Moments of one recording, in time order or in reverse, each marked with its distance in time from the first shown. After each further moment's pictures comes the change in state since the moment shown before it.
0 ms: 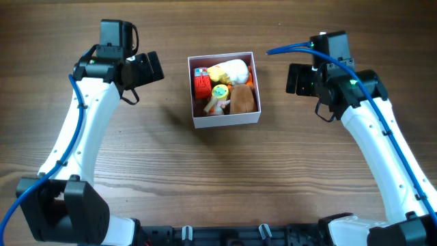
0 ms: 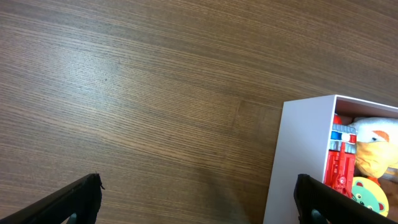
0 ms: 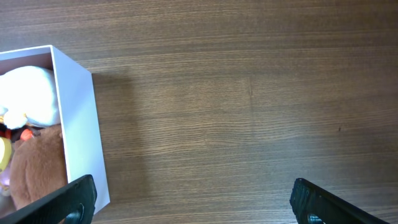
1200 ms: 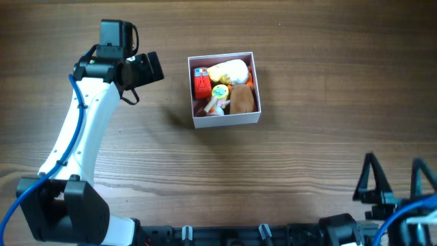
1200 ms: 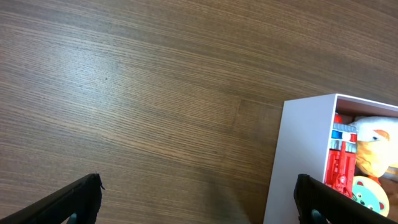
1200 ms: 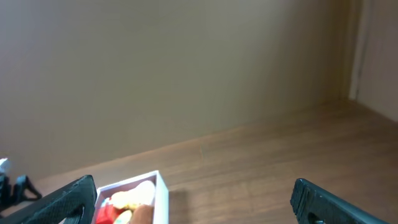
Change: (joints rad) left arm 0.000 0.000 0.000 -0.003 0.000 0.000; right arm -0.058 -1.321 -0.344 0.003 -0.026 0.031
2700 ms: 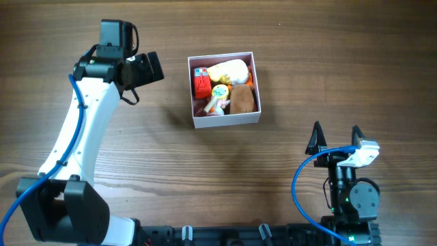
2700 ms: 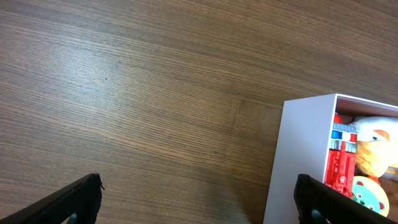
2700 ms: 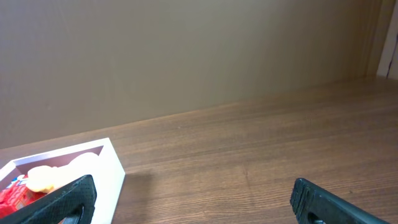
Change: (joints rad) left arm 0.000 0.000 0.000 0.000 0.000 0.000; right arm -0.126 -0.132 -0.978 0.885 -0.133 -0.093
